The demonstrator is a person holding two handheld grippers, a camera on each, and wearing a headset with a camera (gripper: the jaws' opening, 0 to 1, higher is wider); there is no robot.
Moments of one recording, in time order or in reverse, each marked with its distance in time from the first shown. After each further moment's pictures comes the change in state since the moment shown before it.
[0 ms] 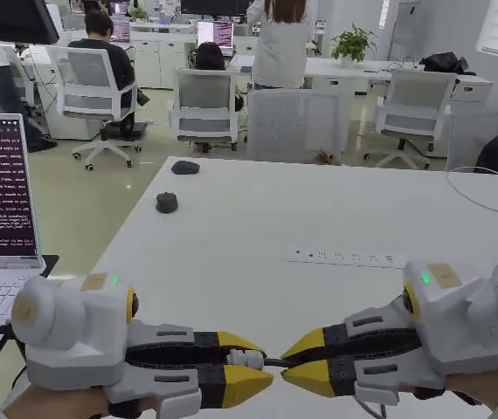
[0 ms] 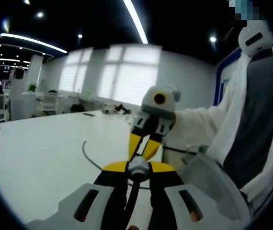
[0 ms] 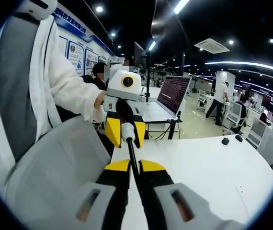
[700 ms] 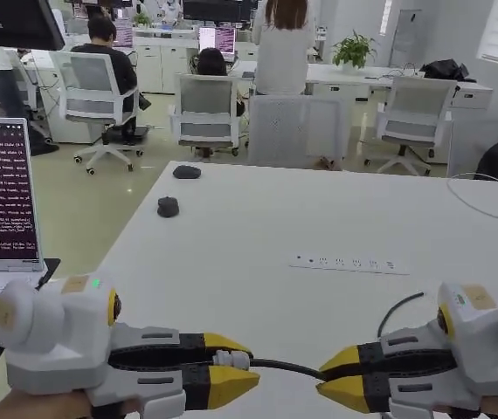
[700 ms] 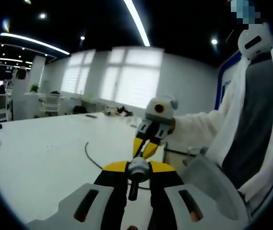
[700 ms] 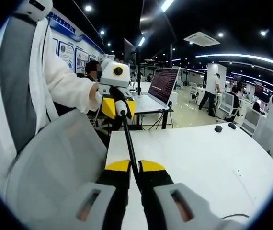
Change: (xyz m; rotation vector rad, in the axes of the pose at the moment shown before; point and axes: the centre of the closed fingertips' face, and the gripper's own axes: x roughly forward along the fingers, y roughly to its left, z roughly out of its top) left arm -0.011 0.002 0.003 -0.008 -0.021 0.017; right arm -0.025 -0.005 -0.031 0.066 0.037 -0.068
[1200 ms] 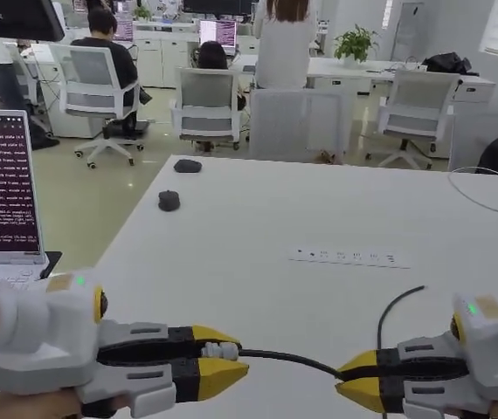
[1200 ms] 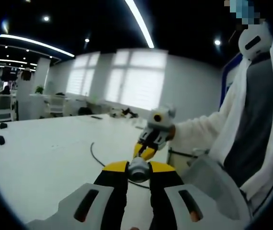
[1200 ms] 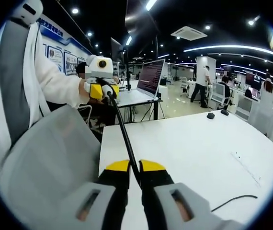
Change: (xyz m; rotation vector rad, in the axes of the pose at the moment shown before) left arm -0.012 0.004 -0.003 0.000 -0.020 0.053; right arm -0.011 -0.018 -0.046 0.102 0.009 -0.076
